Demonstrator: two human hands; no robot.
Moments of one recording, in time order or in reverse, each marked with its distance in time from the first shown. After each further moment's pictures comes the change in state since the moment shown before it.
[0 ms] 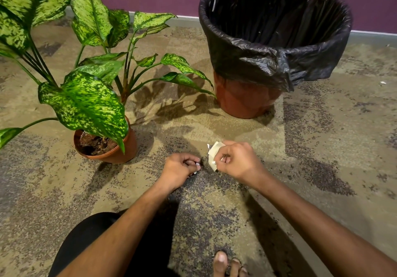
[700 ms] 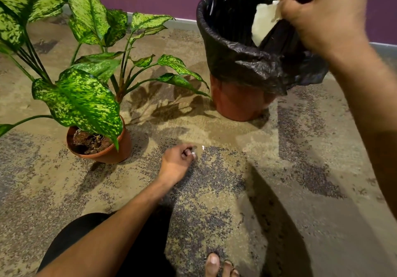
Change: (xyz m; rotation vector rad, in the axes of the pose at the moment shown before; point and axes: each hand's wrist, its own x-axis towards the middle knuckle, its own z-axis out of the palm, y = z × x) left_hand 0.025 0.003 0.011 0.233 0.204 0.151; right_hand 0.047 -0.062 -0.224 -0.085 0.792 -0.236
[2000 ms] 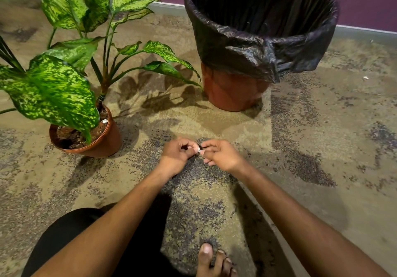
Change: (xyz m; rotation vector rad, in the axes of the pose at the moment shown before) left_hand -0.003 0.013 0.013 -0.214 -0.134 -0.026; right_hand -0.220 0.054 0.166 0.548 -0.899 0.771
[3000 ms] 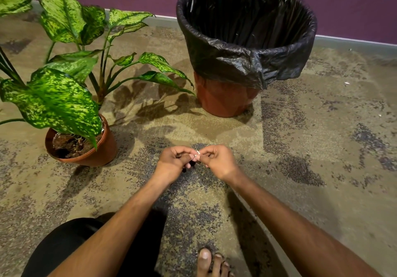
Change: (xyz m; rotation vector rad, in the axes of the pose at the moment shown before) left_hand -0.017 0.011 -0.003 -0.309 -0.074 -0.044; right_hand -0.015 0.001 0.007 -0.069 0.222 -0.199
